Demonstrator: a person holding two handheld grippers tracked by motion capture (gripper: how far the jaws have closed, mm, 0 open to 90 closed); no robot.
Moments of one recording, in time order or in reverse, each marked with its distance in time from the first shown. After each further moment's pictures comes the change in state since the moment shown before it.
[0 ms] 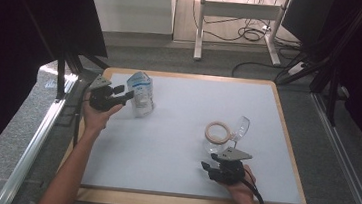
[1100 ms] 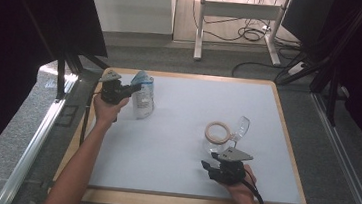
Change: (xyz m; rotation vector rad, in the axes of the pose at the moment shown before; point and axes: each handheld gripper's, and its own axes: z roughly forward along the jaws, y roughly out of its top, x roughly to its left) left arm -0.005 0.012 0.029 -0.040 -0.112 -0.020; right arm 0.004 0.004 -0.005 -0.027 -0.016 -0.014
